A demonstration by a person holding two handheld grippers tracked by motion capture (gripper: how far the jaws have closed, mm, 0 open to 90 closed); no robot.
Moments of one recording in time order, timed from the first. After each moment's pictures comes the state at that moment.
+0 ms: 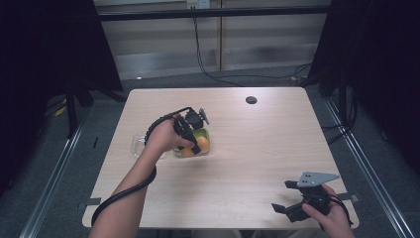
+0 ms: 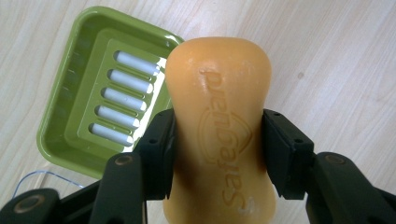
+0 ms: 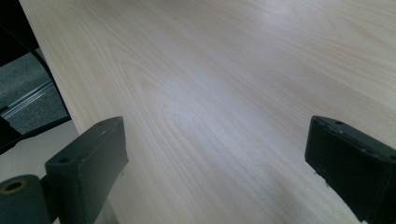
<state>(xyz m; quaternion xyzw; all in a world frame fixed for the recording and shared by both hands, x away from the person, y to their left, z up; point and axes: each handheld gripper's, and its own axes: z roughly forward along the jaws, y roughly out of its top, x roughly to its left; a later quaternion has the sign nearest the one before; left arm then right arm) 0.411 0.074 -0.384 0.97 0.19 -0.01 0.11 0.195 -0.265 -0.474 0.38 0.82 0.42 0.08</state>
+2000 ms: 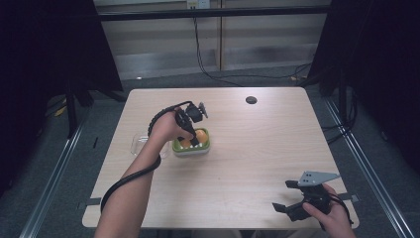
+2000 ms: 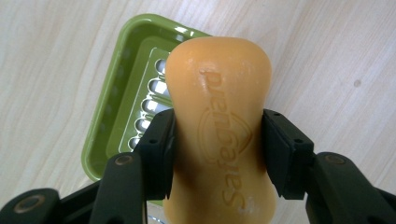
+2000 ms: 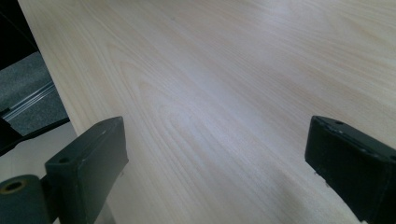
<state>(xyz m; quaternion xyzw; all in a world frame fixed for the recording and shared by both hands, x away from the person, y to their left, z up) 0.451 0.074 -0.401 0.98 0.18 0.00 0.10 0.196 -0.268 -0.475 0.38 0.82 0.42 0.08</state>
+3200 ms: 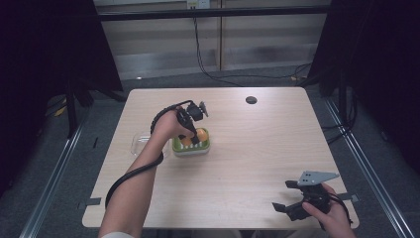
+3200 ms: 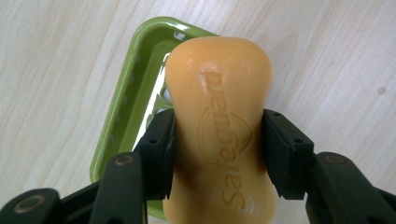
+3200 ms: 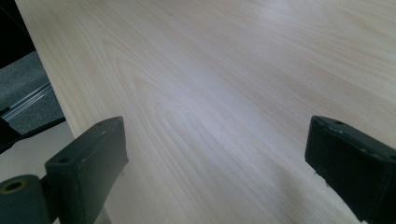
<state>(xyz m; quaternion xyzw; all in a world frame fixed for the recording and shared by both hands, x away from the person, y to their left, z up) 0.466 0.072 -0.412 0.98 0.19 -0.01 0.09 0.199 -0.269 -0.479 0.39 0.82 0.42 0.08</state>
